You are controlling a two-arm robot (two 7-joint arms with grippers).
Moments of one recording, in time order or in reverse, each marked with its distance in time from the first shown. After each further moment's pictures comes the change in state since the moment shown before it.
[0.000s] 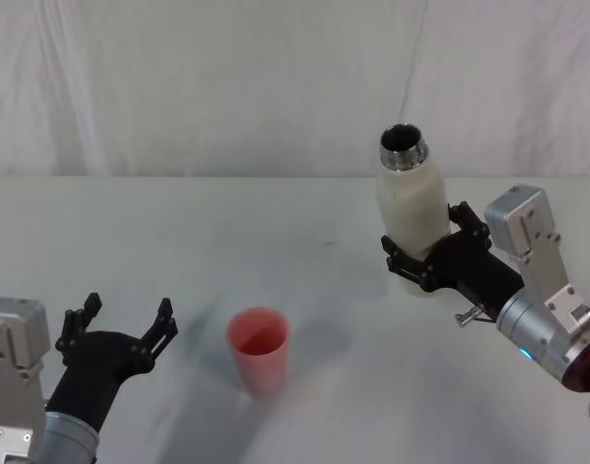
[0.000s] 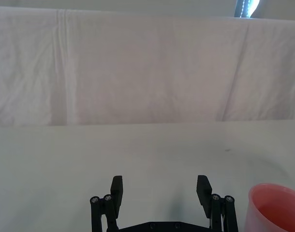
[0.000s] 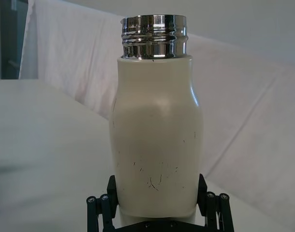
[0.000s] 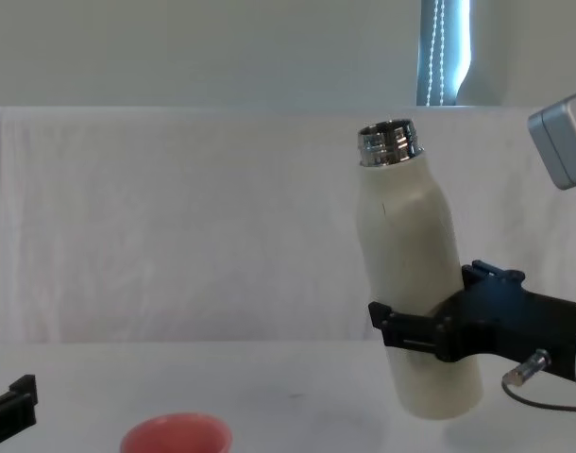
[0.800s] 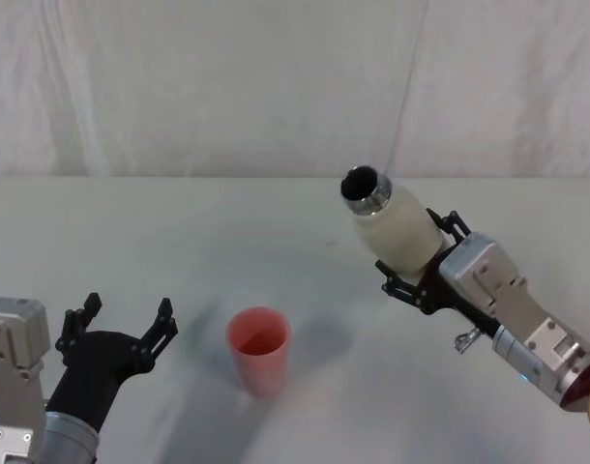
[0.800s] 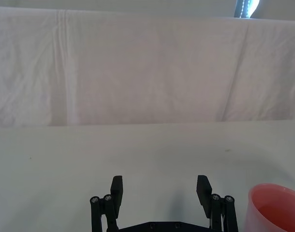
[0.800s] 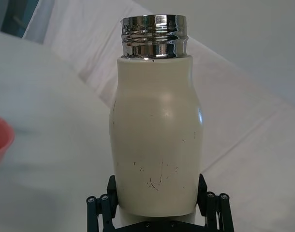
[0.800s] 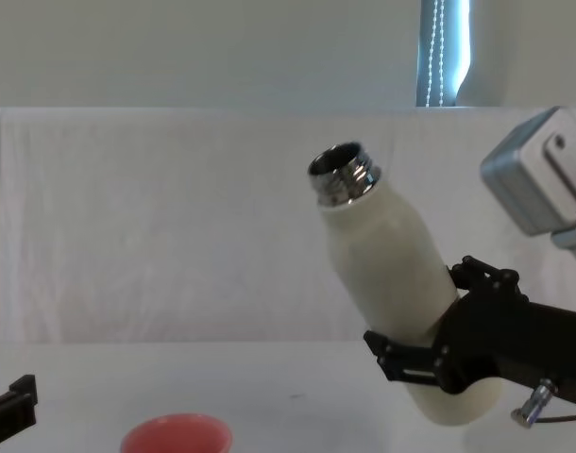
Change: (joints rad) left arm 0.000 0.000 0.000 0.000 0.000 0.000 0.000; right arm -0.058 0.043 -0.042 -0.094 -0.254 -0.034 -0.060
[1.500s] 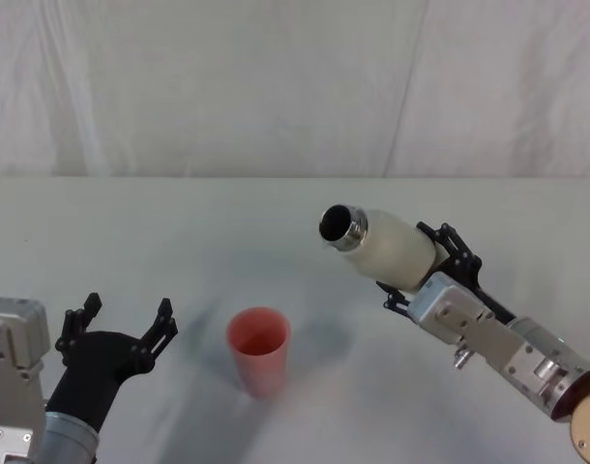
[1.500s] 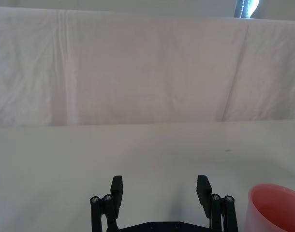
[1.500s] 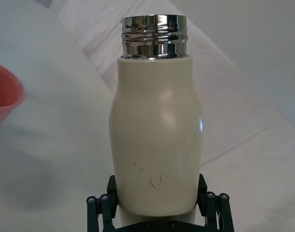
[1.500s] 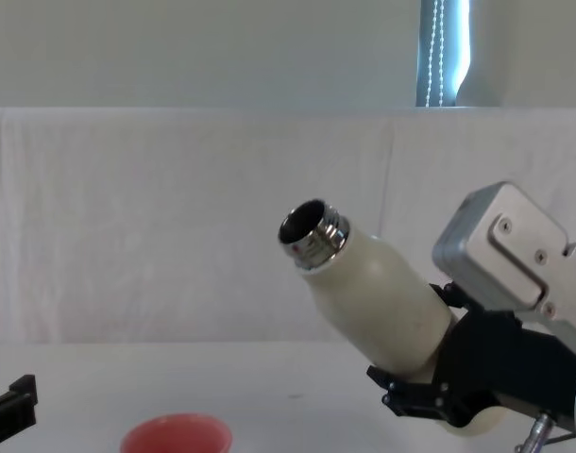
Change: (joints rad) left arm 0.000 0.000 0.000 0.000 0.000 0.000 0.000; right arm -0.003 0.009 -0.036 0.021 -0.214 -0.024 -0.057
